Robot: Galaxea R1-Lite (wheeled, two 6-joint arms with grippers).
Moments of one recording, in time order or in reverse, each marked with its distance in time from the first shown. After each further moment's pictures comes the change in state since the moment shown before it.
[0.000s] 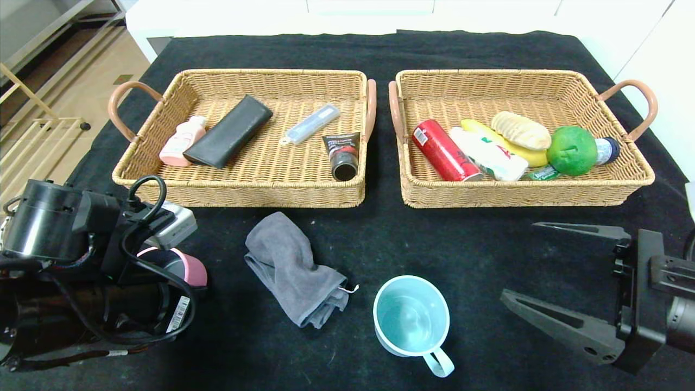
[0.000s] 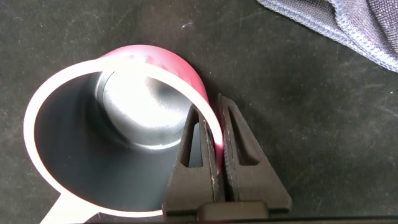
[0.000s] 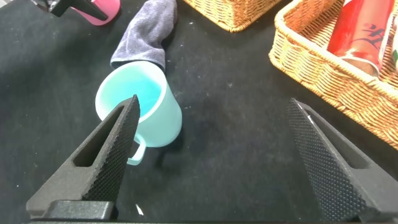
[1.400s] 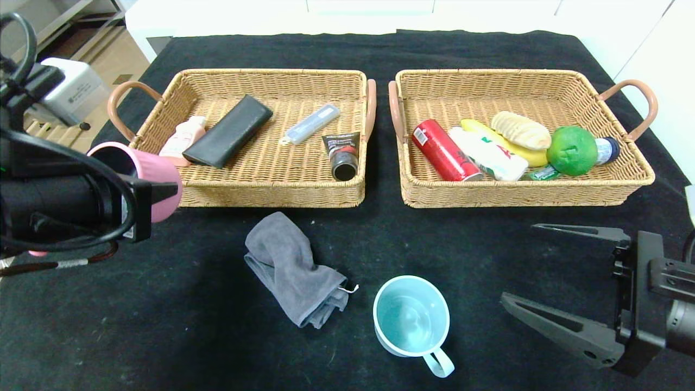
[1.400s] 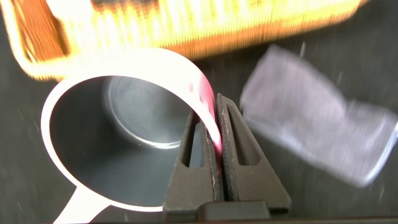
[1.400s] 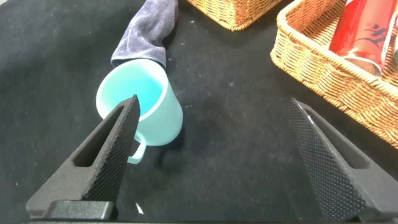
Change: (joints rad) left arm -0.042 -0.122 -0.275 0.004 0.058 -0.053; right arm 0.005 0.000 0.006 -0.005 -0.001 -0.008
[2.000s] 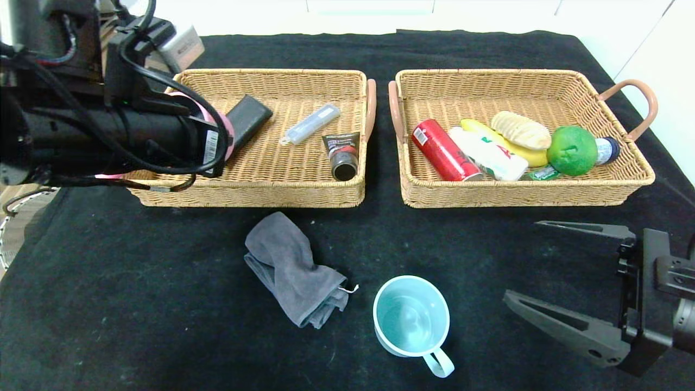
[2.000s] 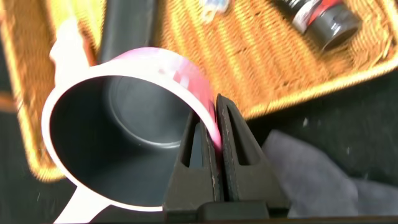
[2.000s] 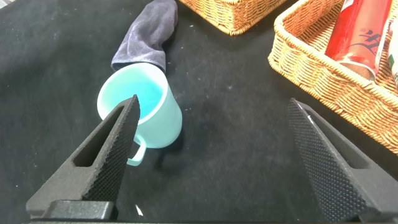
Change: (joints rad) left arm -0.047 0.263 -0.315 -0.004 0.038 0.116; right arm -0.001 -0.010 -0.002 -0.001 0.000 0.000
